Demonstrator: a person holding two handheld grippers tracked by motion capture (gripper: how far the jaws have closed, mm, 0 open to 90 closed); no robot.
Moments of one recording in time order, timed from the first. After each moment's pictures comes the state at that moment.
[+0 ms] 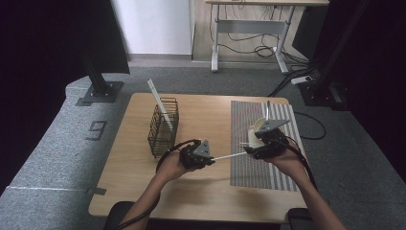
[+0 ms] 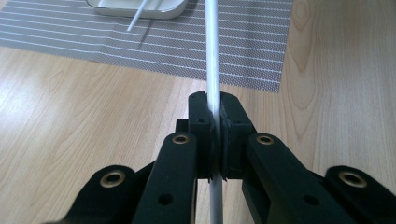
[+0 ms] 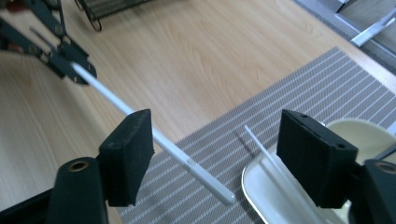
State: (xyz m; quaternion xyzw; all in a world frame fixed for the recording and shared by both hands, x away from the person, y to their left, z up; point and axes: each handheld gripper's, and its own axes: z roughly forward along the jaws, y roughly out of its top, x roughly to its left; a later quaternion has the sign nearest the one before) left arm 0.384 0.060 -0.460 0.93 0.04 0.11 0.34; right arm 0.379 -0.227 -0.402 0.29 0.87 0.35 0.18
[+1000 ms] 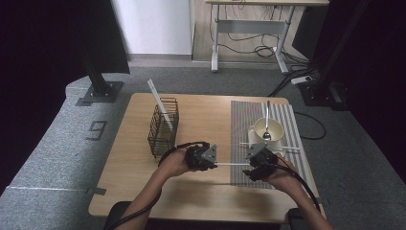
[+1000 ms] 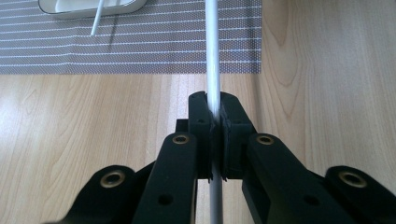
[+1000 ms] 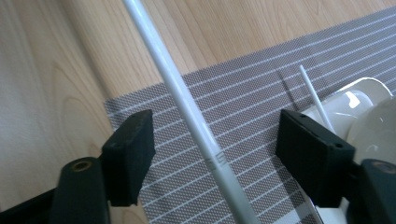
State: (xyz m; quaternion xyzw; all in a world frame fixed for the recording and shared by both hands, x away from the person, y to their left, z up) left arm 0.381 0.043 -0.455 0.95 -0.04 0.10 0.28; right arm 0.359 -0.206 -0.465 0.21 0.93 0.22 0.19
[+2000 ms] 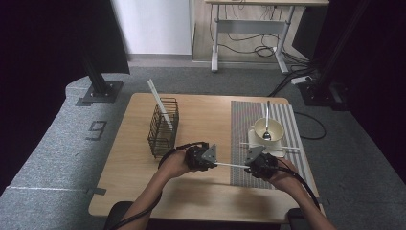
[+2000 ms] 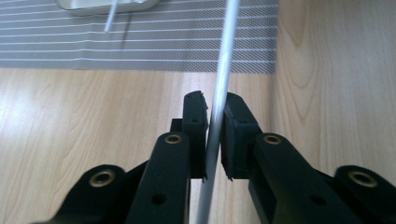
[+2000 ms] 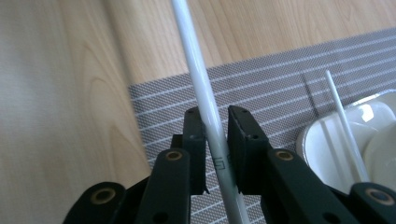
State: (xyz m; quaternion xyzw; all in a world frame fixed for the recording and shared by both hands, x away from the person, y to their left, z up) left arm 0.382 0.046 -0.460 0.95 -0.01 0.13 0.30; right arm 0.351 -0.206 -0.461 0.16 0.95 0.22 0.16
